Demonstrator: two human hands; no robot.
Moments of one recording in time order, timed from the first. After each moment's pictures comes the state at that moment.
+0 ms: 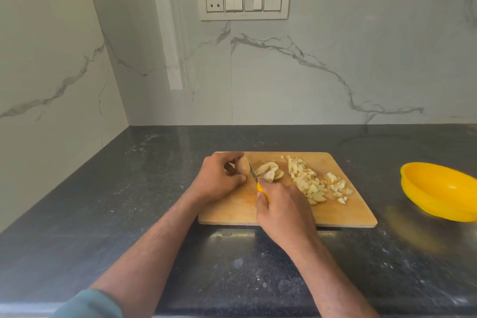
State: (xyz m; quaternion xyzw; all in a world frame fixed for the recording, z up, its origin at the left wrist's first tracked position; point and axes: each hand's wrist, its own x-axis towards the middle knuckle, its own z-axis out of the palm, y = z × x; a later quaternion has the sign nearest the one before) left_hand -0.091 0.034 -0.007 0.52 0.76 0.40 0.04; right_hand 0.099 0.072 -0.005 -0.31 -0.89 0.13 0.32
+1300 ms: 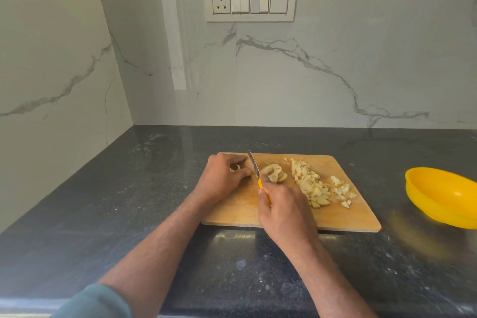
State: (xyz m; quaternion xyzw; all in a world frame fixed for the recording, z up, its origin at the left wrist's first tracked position) left_hand -0.086 0.038 -0.005 0.51 0.76 0.40 0.01; right_hand 0.097 0.070 -0.009 -0.27 -0.89 0.14 0.34
